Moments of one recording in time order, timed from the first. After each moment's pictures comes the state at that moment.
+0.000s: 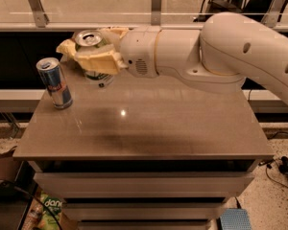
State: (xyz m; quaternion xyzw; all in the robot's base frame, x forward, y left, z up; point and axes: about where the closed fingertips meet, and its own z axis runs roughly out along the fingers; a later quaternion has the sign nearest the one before) arm 0.518 0.098 0.998 -0.47 0.59 0.34 0.56
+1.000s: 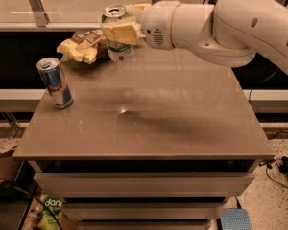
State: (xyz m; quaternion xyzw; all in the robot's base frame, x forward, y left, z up) arm 0.601 0.048 1.019 -0.42 0.62 0.29 0.59
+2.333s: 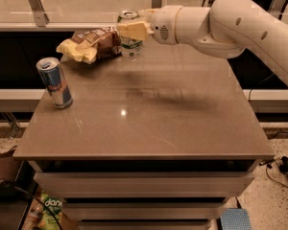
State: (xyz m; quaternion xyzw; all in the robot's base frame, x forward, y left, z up) arm 0.685 0.020 0.980 -0.39 0.65 0.31 0.57
